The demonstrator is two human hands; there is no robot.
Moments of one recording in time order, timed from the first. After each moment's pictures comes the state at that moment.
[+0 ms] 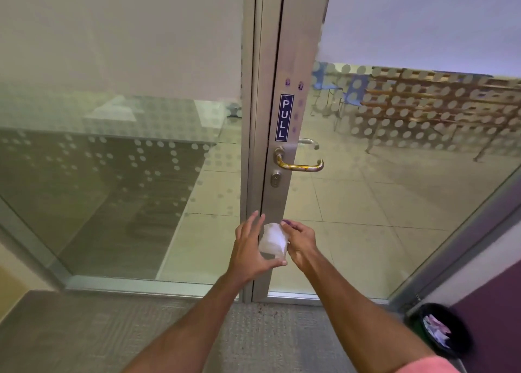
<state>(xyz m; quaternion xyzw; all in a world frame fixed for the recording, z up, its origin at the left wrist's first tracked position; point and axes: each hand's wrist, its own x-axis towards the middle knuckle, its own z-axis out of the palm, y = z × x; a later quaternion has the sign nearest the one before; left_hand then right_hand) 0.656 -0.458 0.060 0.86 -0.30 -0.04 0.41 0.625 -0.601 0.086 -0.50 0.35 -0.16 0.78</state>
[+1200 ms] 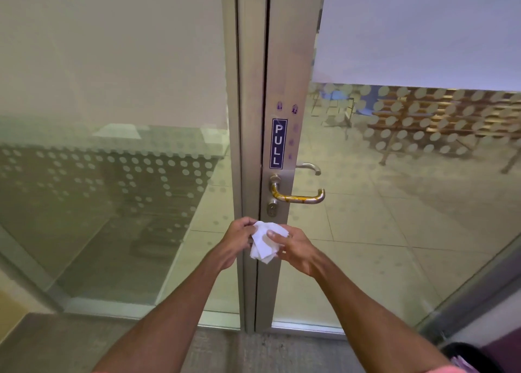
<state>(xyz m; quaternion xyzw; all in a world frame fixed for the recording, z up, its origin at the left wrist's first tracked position) 0.770 -0.519 0.111 0.72 -0.11 -0.25 0.64 0.690 -0.673 0.106 -0.60 0.16 0.03 0.78</state>
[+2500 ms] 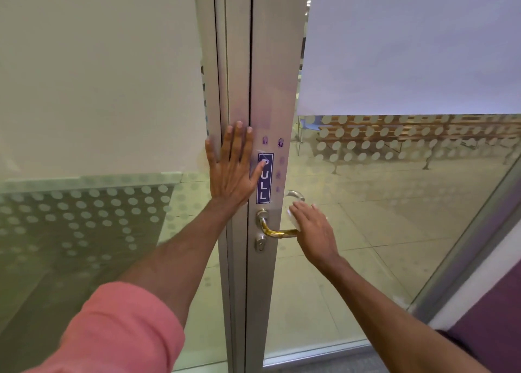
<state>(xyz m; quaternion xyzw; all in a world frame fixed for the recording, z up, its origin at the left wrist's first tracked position) 0.908 -0.593 0.247 0.76 -0.34 0.52 0.18 0.725 -0.707 0.170 -0.93 0.18 -0.32 0.03</state>
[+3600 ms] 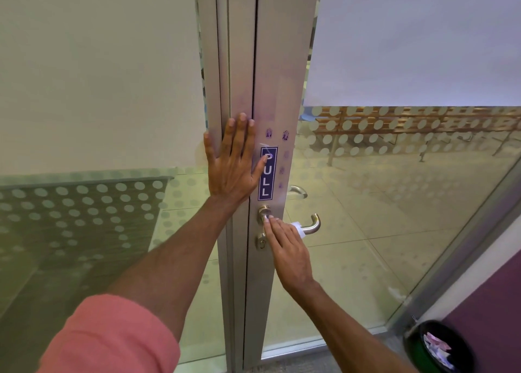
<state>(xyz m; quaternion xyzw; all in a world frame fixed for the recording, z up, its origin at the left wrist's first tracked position) 0.916 -0.597 0.242 0.74 -0.34 0.55 0.18 0.746 -0.656 0.117 -0.94 0.13 -0.31 -0.04</state>
